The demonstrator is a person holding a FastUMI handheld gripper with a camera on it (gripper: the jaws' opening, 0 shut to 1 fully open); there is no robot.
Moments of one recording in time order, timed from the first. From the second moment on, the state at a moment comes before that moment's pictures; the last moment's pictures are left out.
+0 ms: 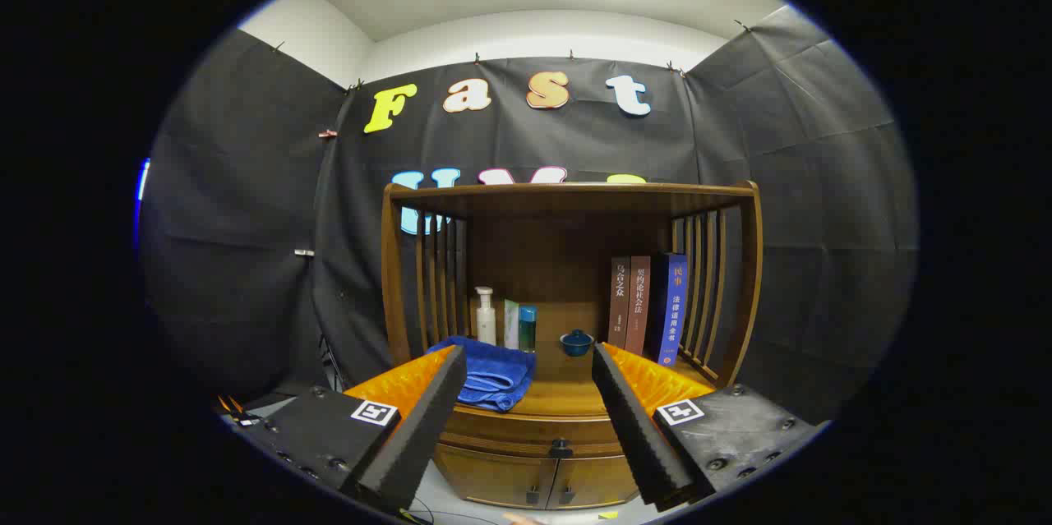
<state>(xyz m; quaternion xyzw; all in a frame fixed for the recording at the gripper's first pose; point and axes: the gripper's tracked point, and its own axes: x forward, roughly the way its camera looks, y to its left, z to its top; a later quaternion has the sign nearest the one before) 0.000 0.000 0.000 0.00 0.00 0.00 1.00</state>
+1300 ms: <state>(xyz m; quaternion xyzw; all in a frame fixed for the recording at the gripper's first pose) 0.005 -0.025 -0.004 0.00 0.01 -0.02 1.00</state>
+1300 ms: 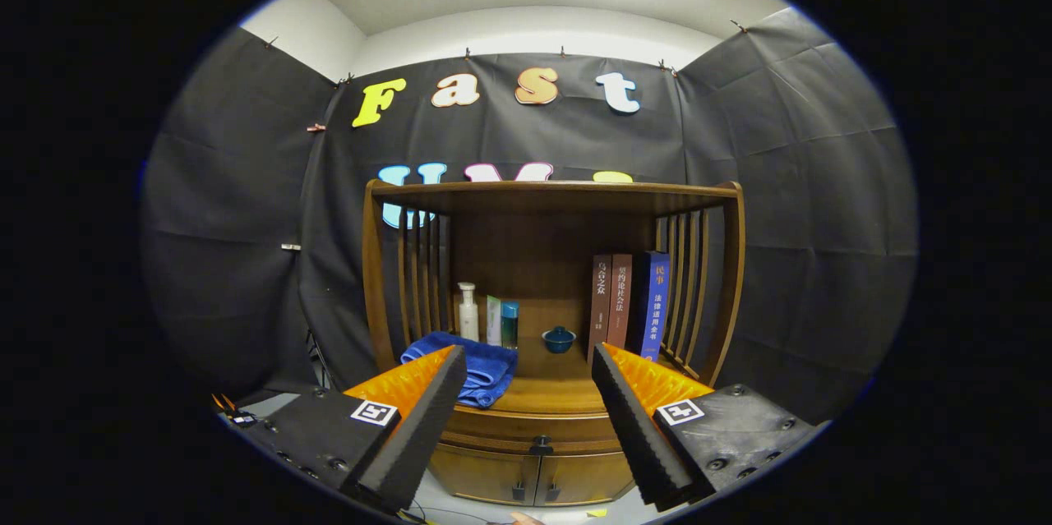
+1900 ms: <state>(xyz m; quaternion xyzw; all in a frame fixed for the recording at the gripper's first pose) 0.034 -0.033 -0.106 0.02 0.07 -0.03 1.00</state>
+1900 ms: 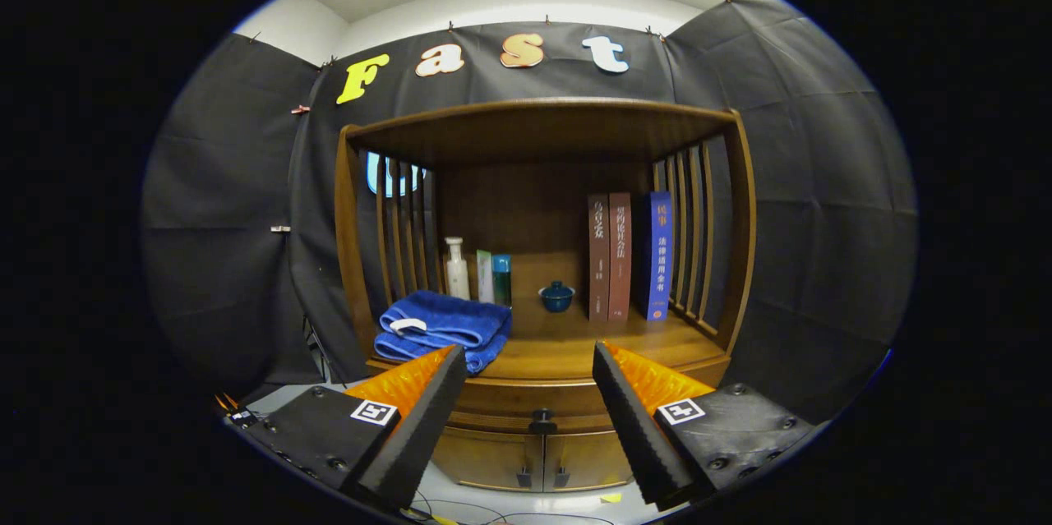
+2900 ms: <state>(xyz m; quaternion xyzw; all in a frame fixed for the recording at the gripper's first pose) 0.127 -0.056 -0.312 0.04 0.22 -0.07 0.97</state>
